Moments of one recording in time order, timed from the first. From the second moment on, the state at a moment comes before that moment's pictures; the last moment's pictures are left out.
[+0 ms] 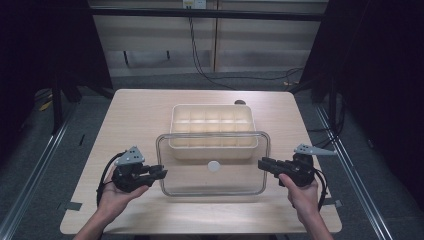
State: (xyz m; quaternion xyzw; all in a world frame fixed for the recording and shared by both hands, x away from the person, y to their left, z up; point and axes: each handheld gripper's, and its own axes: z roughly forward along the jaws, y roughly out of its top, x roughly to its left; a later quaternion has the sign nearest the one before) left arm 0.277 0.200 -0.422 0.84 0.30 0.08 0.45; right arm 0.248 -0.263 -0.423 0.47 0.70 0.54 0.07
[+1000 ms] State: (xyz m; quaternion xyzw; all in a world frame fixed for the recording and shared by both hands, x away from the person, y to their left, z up) left arm 0.245 0.209 -0.442 0.85 0.31 0.05 0.43; right arm 0.218 -0.254 -0.445 0.47 0.72 0.51 0.03
